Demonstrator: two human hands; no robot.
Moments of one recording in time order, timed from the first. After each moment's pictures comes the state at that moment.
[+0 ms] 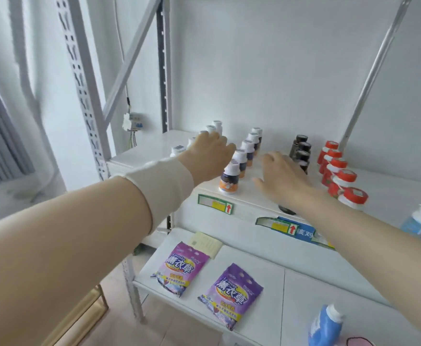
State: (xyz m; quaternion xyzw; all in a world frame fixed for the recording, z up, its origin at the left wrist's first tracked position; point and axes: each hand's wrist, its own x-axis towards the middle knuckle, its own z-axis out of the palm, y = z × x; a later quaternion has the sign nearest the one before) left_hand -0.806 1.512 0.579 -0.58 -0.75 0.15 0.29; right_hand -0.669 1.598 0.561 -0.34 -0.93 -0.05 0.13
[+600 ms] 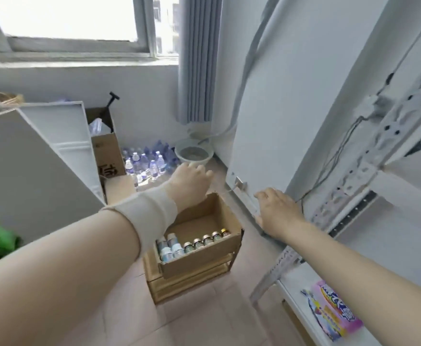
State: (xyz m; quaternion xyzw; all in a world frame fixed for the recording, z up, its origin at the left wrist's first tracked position) left_hand -1.154 1.089 0.409 -0.29 -0.94 0.16 0.02; right_hand -1.090 1.277 0.393 0.02 -1.00 -0.03 -0.07
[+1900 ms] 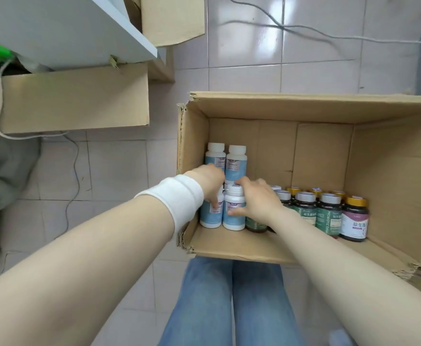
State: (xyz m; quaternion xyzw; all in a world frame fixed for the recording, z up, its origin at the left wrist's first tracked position) left_hand -1.383 1.006 -0.108 -0.02 -0.79 -0.05 -0.61; right_hand -1.375 1.145 -0.127 0.19 -0.81 0.14 -0.54
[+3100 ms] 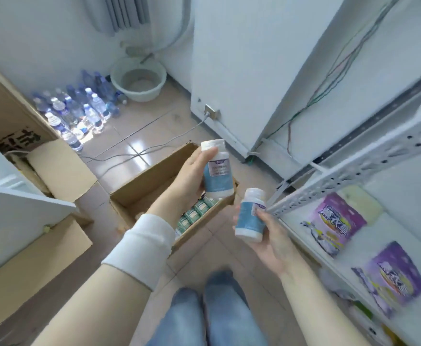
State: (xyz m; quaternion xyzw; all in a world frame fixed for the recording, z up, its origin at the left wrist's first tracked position) left_hand -1.299 1.131 0.251 0.00 -0.55 -0.74 -0.38; right_hand -1.150 1.248 0.216 -0.37 -0.33 0.87 -0.02
